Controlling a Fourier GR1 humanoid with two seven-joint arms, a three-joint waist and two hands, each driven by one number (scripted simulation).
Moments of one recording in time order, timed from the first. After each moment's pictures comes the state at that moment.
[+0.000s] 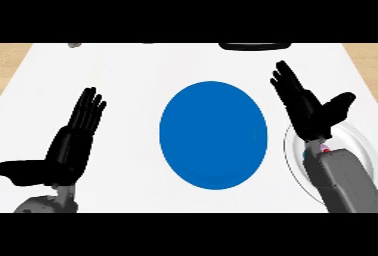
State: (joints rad) left arm -0.07 0.28 -0.19 -1.67 0.29 0.20 -0.05; right arm -0.37 -0.30 0.15 -1.36 -0.33 -0.09 0.05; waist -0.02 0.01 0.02
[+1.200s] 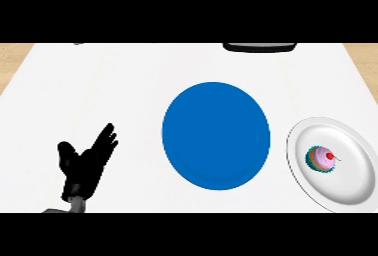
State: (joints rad) left arm 0.01 0.26 -0.22 -1.44 0.29 0.17 0.18; right arm -0.33 -0.88 -0.21 -0.84 -0.18 0.43 -0.66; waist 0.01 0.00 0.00
